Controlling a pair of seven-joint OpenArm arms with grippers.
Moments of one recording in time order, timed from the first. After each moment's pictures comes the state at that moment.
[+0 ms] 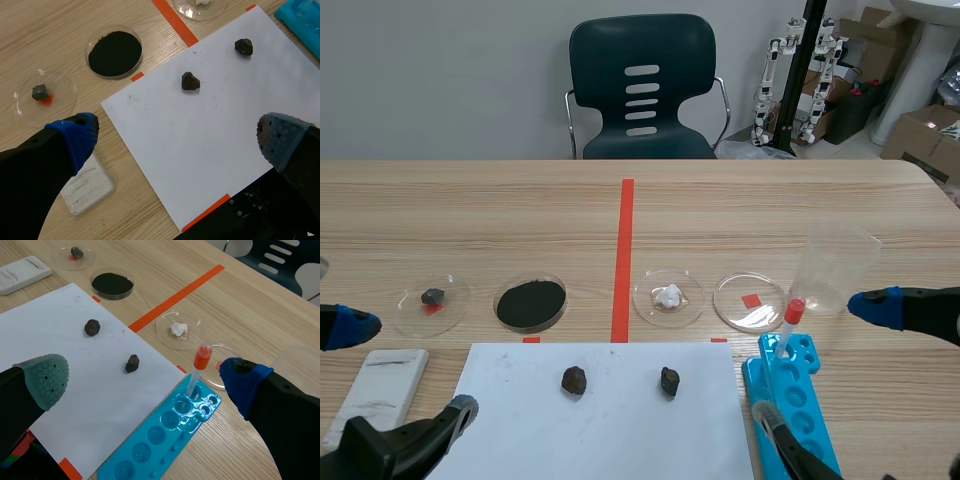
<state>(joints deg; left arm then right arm) 55.6 -38.8 -6.5 129.1 -22.0 -11.6 14.5 -58.8 35.5 4.6 120.7 4.2 17.2 17.2</state>
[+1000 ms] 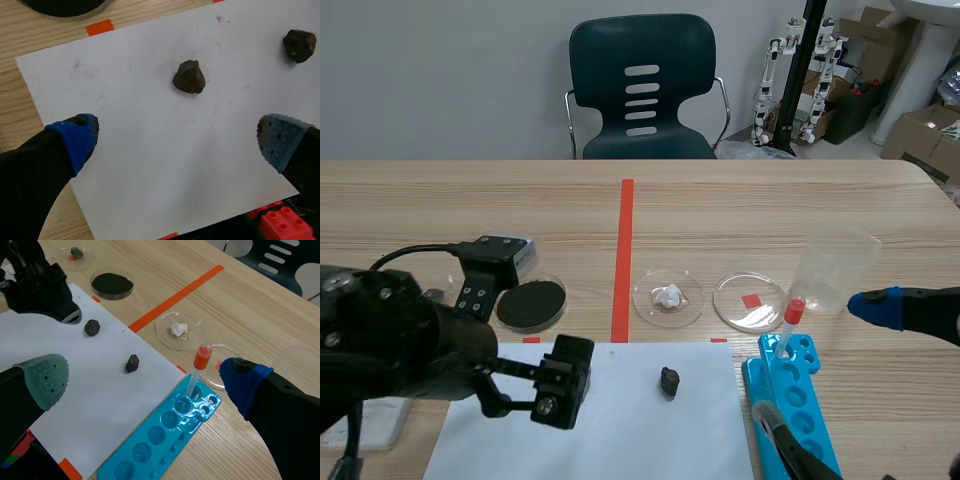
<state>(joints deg) 7.4 -22.6 25.4 103.9 -26.4 14.8 56.9 -58.8 35.5 4.6 120.7 4.2 17.2 17.2</state>
